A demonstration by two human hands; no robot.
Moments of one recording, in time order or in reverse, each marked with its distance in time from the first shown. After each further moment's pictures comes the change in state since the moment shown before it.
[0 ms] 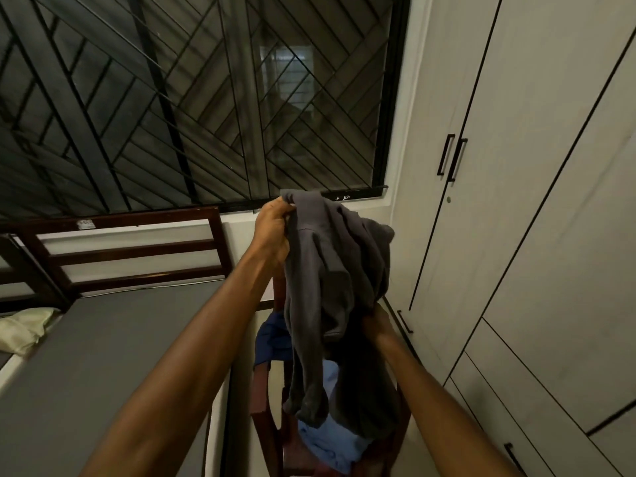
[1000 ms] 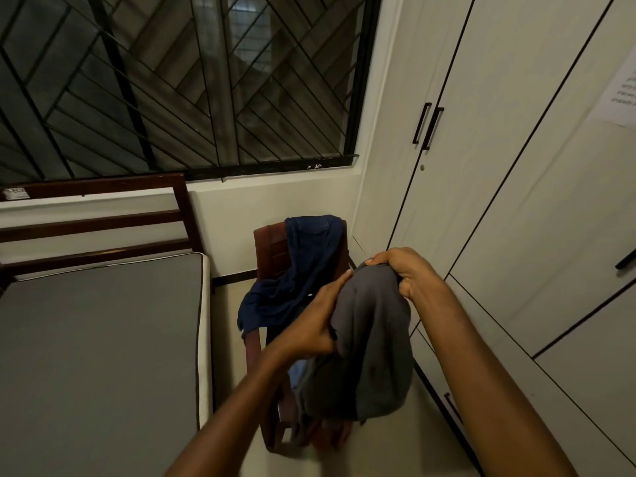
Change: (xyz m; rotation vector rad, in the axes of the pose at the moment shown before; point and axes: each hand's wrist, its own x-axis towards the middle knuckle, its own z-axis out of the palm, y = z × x) left_hand -0.137 -0.142 -0.097 0.758 -0.814 0.181; right_hand -0.121 -0.138 -0.050 0.500 0.068 0.364
